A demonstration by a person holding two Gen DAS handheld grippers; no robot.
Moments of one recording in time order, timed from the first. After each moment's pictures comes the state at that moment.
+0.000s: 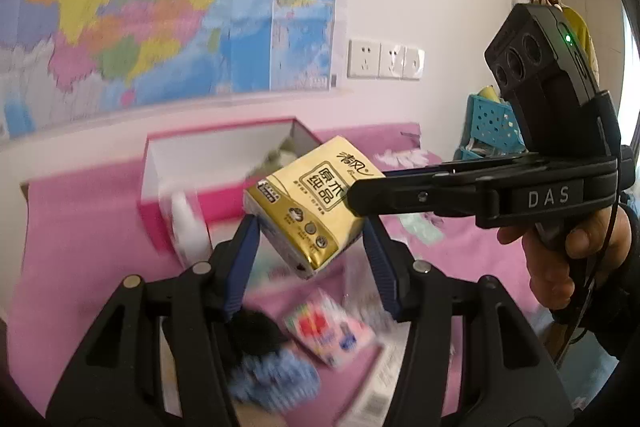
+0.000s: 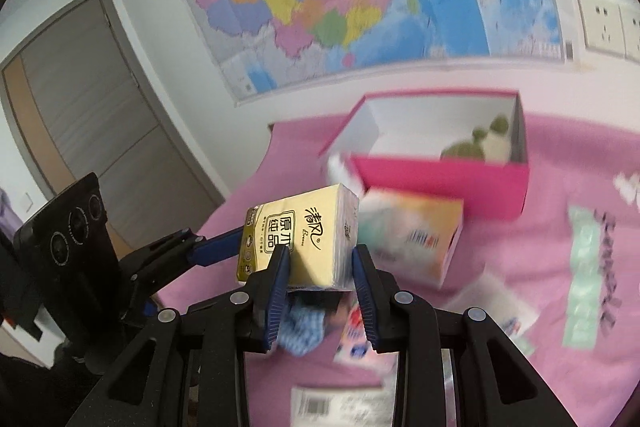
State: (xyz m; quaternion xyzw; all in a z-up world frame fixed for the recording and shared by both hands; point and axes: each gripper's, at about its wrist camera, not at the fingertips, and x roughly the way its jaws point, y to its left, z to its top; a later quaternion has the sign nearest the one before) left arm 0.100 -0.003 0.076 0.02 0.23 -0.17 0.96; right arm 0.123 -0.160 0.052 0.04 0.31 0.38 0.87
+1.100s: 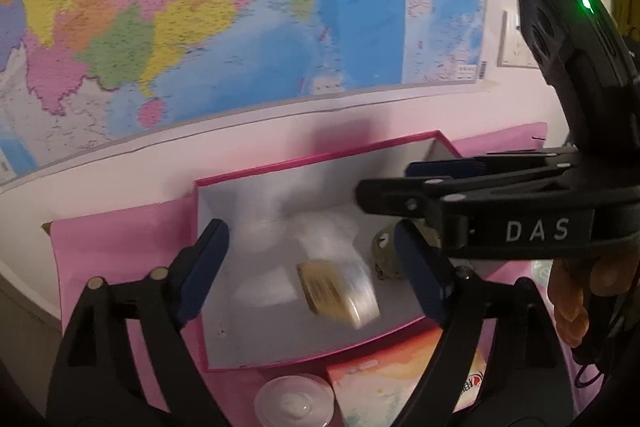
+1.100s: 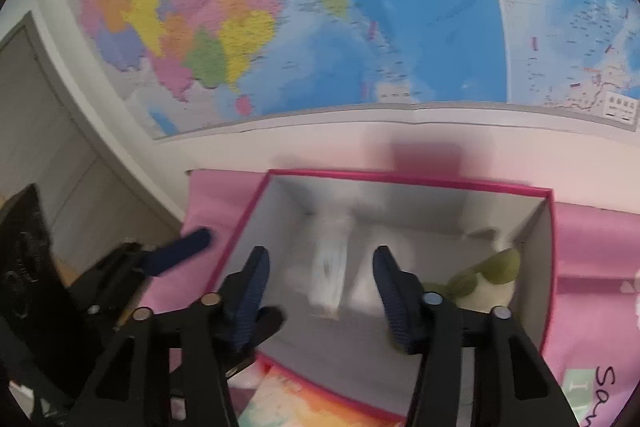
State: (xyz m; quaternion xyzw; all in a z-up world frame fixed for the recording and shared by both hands) left arm 0.317 0.032 0.067 0.05 0.33 -0.04 0.94; right arm 0.373 -0.101 0.063 0.05 0.38 0.31 0.87
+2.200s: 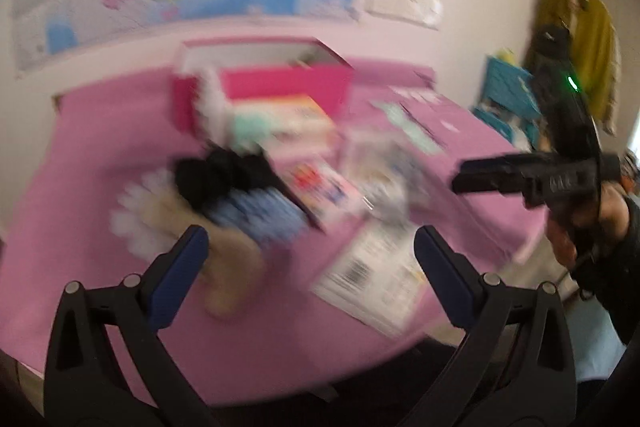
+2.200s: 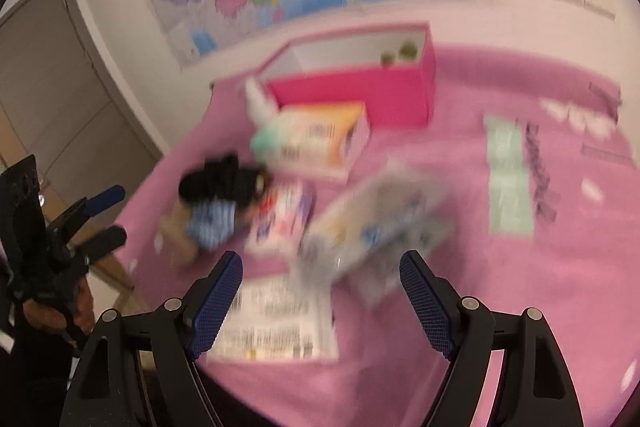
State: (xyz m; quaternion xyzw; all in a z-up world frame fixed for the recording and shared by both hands) left arm -0.003 -0.006 -0.010 0.00 0.32 -0.13 0.94; right arm 0.084 -0.235 -0.030 0.02 0.38 0.30 0.87
